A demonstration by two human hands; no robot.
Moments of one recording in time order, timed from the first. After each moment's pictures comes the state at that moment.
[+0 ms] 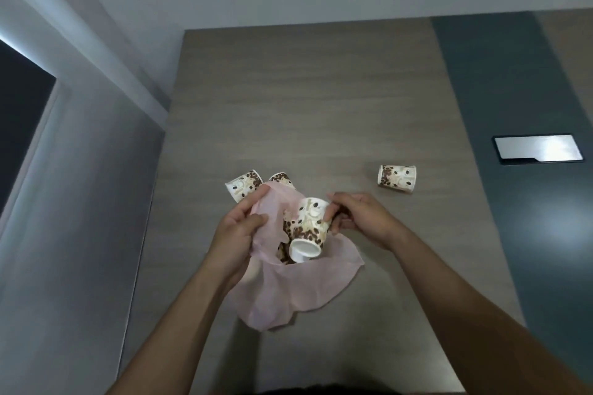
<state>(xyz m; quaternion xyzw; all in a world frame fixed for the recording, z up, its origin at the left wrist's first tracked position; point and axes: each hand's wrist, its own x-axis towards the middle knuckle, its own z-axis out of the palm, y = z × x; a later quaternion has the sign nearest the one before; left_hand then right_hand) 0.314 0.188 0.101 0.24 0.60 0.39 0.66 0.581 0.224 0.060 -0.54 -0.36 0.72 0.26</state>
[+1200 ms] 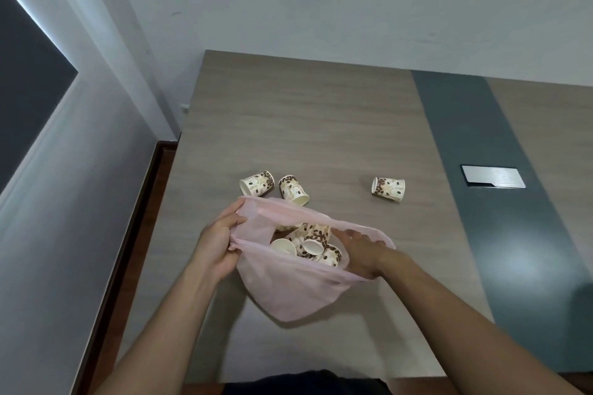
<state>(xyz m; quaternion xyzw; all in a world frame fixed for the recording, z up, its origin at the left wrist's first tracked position) 0.214 0.131 0.097 0.04 0.52 0.47 0.71 0.527 0.128 0.079 -0.59 -0.69 0.34 -0.25</state>
